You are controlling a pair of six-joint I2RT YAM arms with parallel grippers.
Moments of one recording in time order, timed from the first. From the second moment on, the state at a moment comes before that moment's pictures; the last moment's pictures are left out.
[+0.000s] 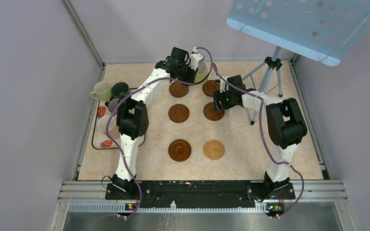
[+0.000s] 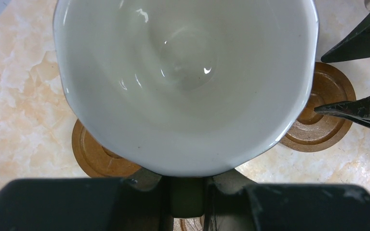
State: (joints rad) left arm -0.44 2.23 2.09 -0.65 0.29 0.27; right arm 0.35 1.91 1.24 -0.22 -0.26 -0.03
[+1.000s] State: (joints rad) left arm -0.43 2.18 2.02 -0.63 0.32 0.26; right arm 0.38 1.90 1.19 -0.22 -0.18 -0.08
